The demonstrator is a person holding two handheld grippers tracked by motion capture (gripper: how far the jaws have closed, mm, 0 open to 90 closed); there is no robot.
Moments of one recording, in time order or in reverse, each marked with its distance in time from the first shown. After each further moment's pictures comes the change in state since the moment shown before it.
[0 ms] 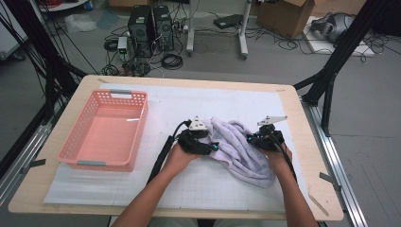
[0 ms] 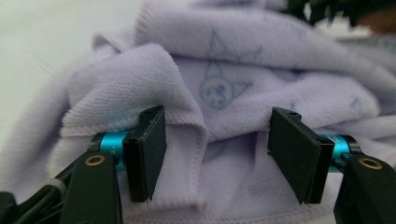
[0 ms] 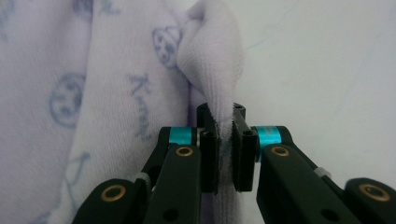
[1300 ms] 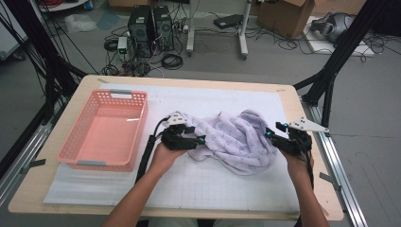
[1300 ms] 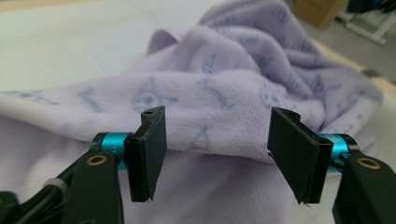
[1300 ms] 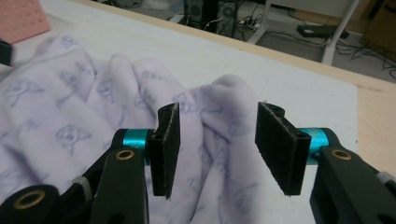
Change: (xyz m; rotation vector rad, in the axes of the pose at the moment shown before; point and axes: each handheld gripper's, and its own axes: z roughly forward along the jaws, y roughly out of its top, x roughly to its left) left arm 0.020 -0.005 -0.038 -0.095 -0.006 -0.117; right arm -0.002 -0.024 -0.081 -0.313 -0.148 0.081
